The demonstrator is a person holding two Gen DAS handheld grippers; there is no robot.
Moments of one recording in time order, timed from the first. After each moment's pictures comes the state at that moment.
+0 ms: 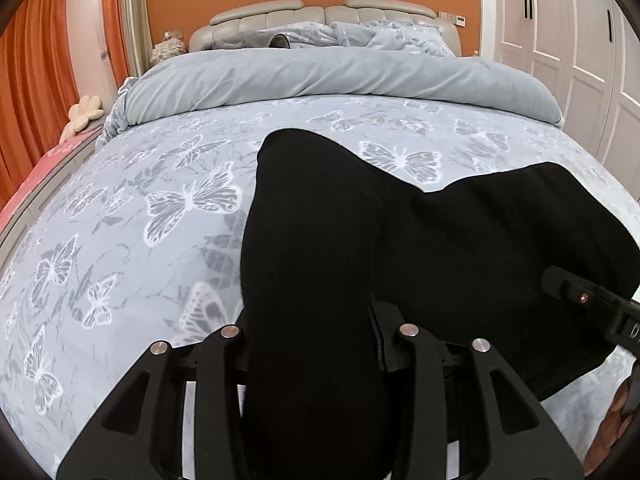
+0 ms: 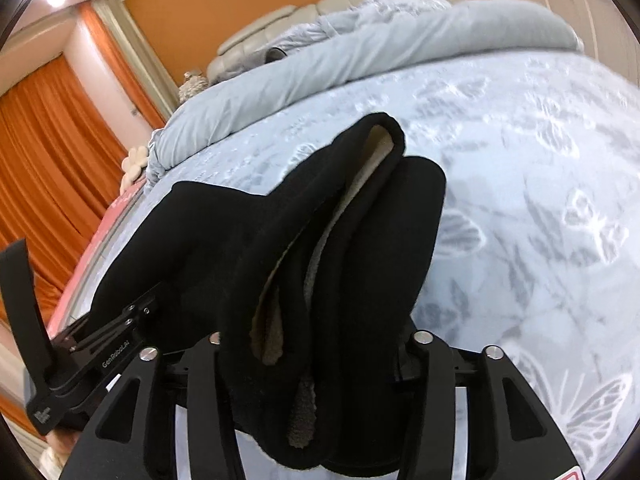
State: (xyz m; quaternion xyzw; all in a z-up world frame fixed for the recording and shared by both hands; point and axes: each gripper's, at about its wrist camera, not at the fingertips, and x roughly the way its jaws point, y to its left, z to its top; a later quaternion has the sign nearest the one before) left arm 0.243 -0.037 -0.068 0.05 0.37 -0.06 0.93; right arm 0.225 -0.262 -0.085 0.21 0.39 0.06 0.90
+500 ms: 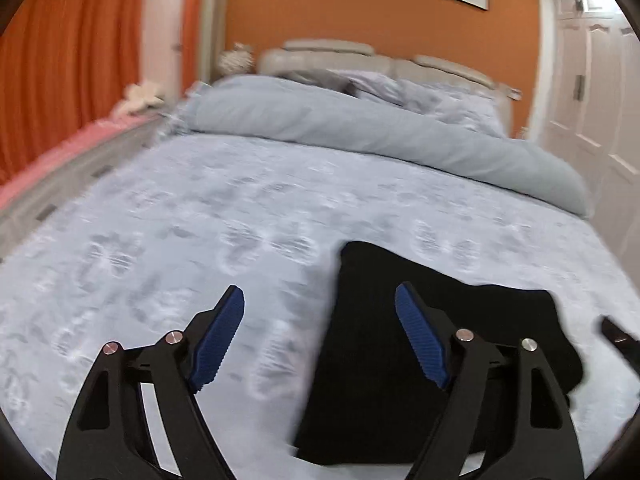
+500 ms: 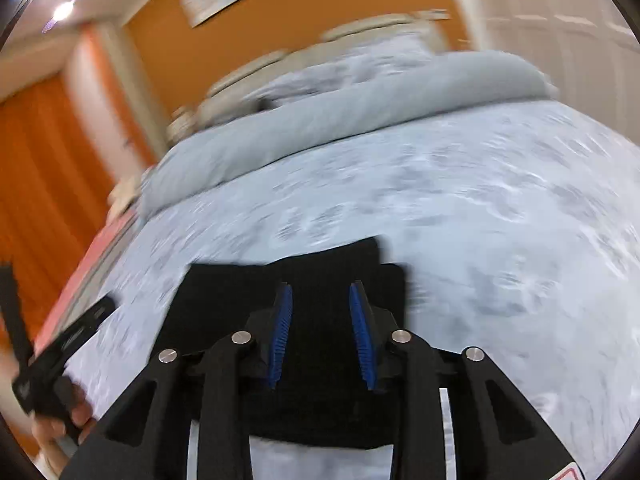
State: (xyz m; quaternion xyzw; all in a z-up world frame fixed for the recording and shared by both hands) left arm 0.224 0.023 0.000 -0.05 0.31 0.00 0.95; right arm 0.191 -0.257 -0.015 0.16 0.33 0.04 0.93
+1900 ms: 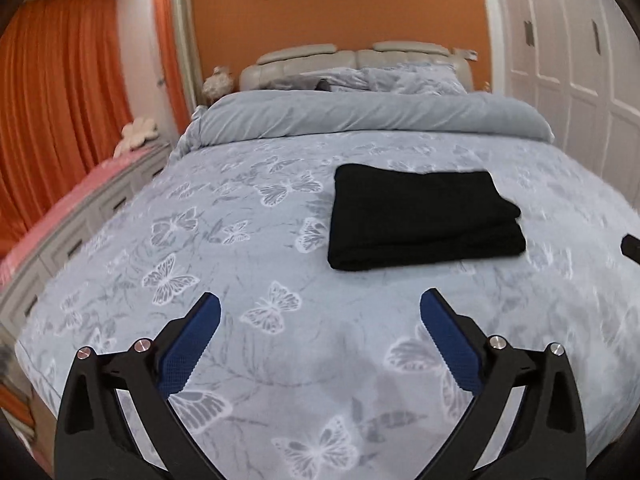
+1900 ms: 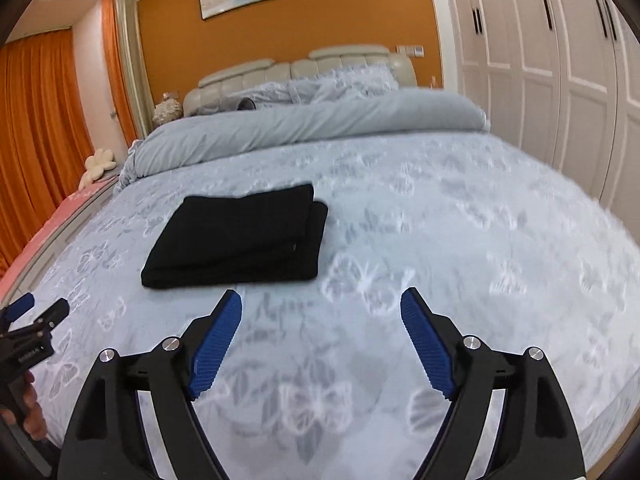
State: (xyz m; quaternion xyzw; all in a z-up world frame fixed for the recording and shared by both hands) left arm 0.002 0.028 0.005 0.07 0.30 -0.01 0.95; right arm -0.027 -0.257 0.006 0.09 0.31 -0.06 0.94
